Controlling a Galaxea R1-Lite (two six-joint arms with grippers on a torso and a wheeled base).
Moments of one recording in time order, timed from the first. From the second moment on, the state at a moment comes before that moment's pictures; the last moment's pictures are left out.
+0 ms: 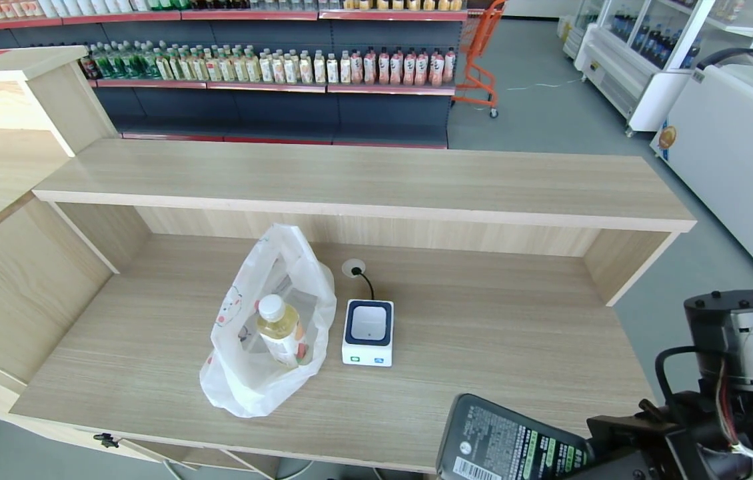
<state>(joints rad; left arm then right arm) 0.00 0.00 0.00 0.00 -0.01 -0.02 0.42 1.49 -0.42 -0.50 1.20 -2.78</state>
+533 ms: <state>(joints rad) 0.00 0.00 0.00 0.00 -0.01 -0.02 0.31 1.45 -0.57 -0.51 1.11 -2.07</state>
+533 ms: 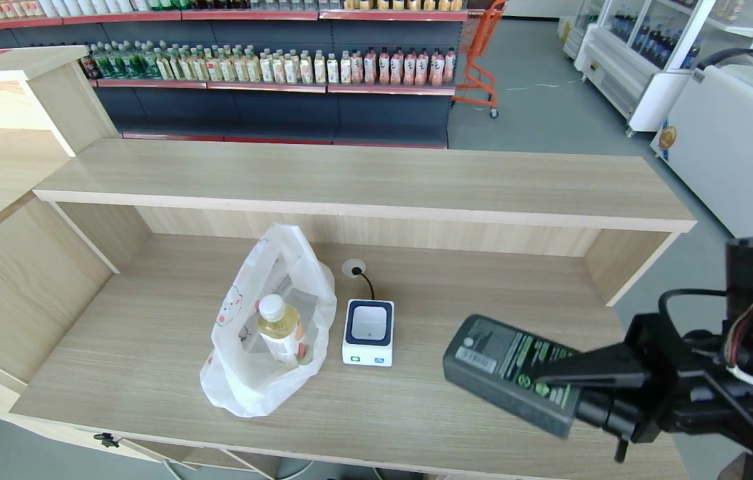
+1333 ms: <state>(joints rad) 0.00 0.00 0.00 0.00 -0.01 -0.02 -0.13 1.33 -0.64 -0.32 0.96 -0.65</state>
